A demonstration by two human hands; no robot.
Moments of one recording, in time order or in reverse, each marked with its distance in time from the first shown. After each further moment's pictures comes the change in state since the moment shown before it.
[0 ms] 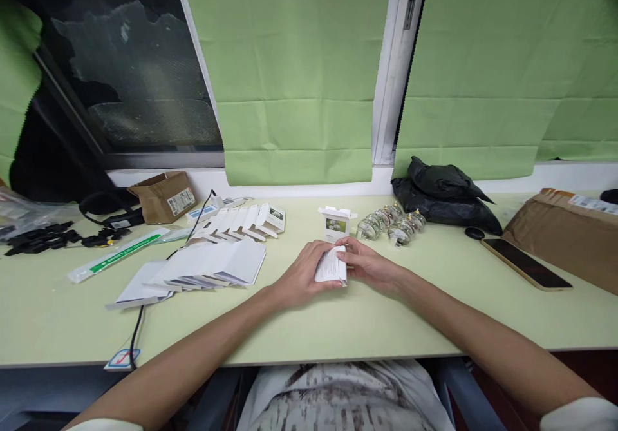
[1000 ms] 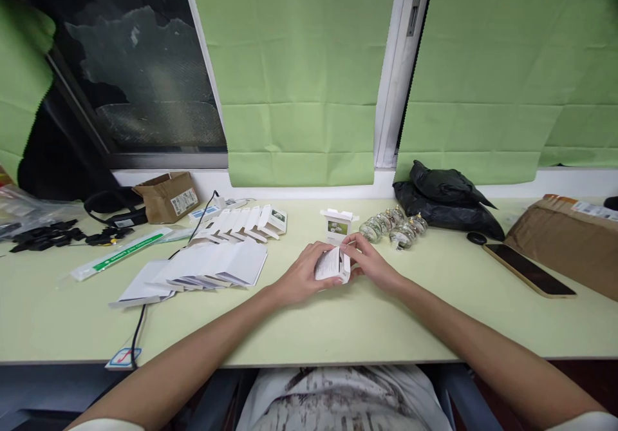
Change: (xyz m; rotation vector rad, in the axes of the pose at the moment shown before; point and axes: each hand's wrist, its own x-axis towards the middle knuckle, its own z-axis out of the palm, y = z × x) left_hand 0.003 -0.003 -0.002 -0.060 -0.012 -0.114; right_hand 0.000 -0.006 0.010 -0.307 0.254 -0.134
